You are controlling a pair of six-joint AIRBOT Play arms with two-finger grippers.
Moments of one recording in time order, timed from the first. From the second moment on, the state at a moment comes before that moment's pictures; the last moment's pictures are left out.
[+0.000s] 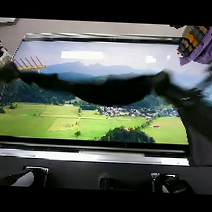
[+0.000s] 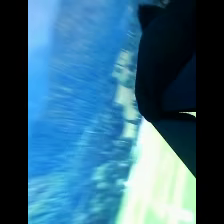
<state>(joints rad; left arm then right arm) 0.27 -1.13 1.46 1.16 -1.19 -1.65 0.21 -0.69 1.04 2.06 -0.61 -1.06</state>
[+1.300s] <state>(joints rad) 0.18 -1.30 1.38 1.16 -1.03 -1.73 0.05 -1.53 1.66 1.91 -1.14 -1.09</state>
